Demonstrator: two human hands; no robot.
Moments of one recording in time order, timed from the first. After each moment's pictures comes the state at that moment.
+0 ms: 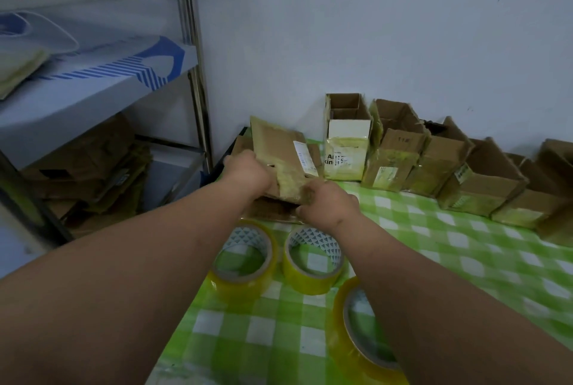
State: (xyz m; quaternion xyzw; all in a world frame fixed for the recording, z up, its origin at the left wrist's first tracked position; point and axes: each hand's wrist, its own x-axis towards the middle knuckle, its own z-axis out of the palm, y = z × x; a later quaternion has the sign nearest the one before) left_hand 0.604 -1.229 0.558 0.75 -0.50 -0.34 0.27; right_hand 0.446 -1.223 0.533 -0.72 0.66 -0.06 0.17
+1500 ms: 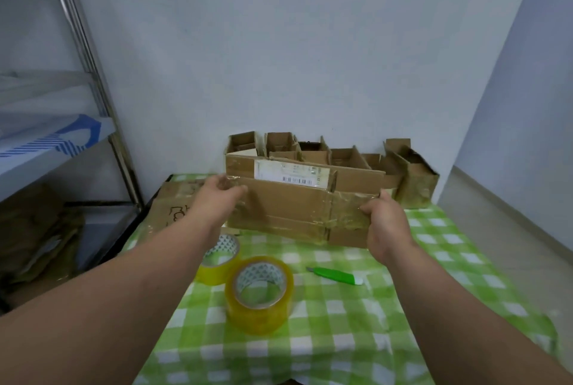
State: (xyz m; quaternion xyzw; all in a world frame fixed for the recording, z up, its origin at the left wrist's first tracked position) left_hand 0.480 -1.127 0.611 0.60 -0.48 -0.43 0.48; right_hand 0.223 -1.086 0.591 -0.28 0.58 -0.61 0.45
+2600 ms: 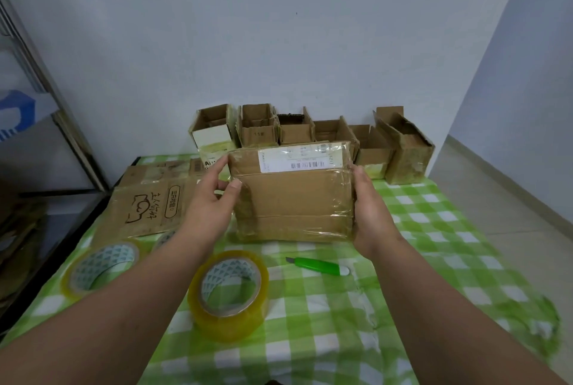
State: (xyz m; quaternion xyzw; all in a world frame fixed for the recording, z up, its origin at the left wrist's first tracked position) left_hand 0.439 -1.138 0.560 0.55 -0.59 -0.38 0.46; right_hand 0.201 -1.114 0.552 -0.36 0.55 -0.57 0.49
